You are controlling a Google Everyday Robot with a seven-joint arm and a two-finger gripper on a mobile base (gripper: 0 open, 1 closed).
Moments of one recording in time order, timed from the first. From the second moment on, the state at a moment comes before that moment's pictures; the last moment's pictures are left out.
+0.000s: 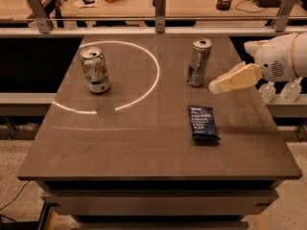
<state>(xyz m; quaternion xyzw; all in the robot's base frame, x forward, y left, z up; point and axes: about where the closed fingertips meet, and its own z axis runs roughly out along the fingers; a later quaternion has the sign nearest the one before) 0.560 -0.193 0.929 -0.38 0.79 0.16 0.45</state>
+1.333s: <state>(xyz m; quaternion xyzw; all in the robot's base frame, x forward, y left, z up) 0.651 -0.149 0.912 -0.38 0.75 0.21 0.49</state>
